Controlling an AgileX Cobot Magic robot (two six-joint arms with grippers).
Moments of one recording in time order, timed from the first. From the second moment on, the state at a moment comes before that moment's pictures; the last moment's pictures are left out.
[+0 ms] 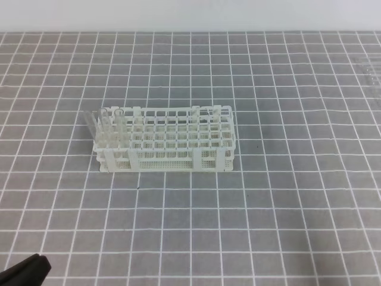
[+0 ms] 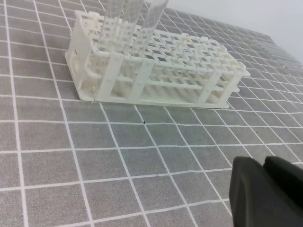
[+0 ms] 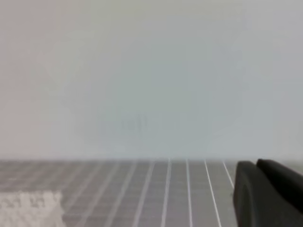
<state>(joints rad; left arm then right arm) -0.60 0.10 0.00 0.19 0.19 -0.57 0.11 -0.02 0.00 -0.48 -0.06 0.59</state>
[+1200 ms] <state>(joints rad) -0.60 0.09 0.00 0.19 0.19 -0.56 0.11 -0.02 0.00 0.12 0.33 -0.12</state>
